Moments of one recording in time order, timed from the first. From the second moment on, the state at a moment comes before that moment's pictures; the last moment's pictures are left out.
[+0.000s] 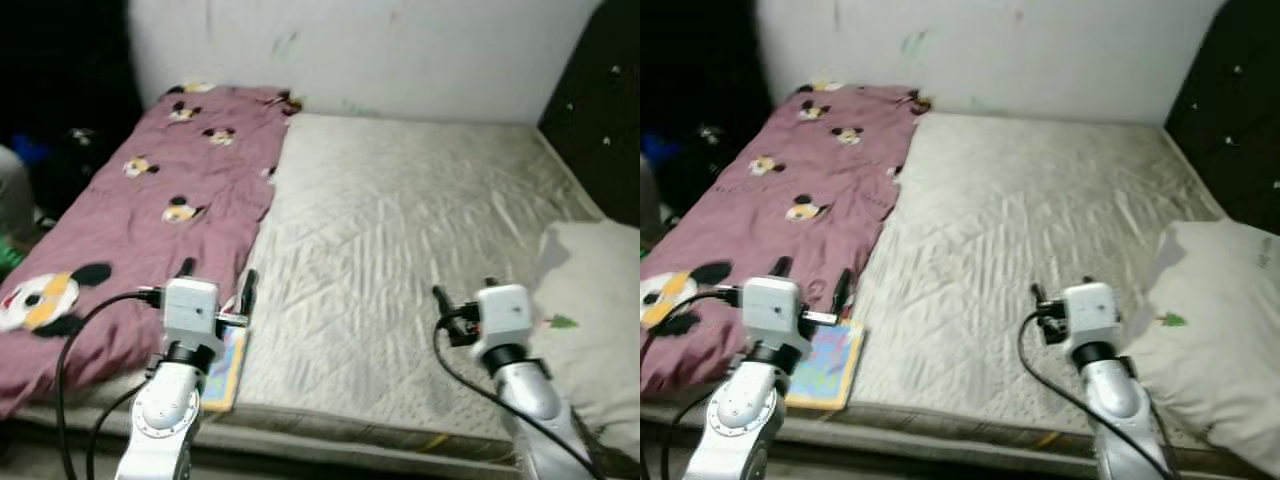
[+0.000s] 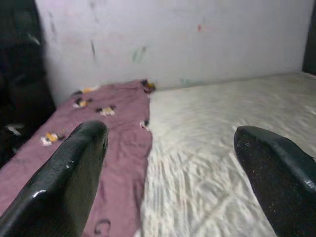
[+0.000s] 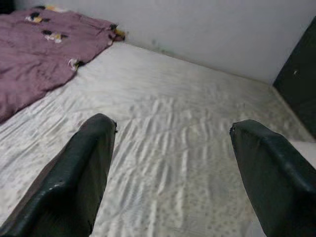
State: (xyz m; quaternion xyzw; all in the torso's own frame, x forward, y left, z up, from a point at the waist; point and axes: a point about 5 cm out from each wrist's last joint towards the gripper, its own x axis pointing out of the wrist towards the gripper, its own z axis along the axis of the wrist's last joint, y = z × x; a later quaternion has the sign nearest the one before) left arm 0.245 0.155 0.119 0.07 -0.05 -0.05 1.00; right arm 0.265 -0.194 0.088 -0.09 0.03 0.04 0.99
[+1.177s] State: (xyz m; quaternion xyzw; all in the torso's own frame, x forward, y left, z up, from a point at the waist) left arm 0.245 0.168 0.115 0.06 -0.04 -0.02 1.00; right arm 0.272 -0.181 0.088 -0.08 0.02 0.06 0.99
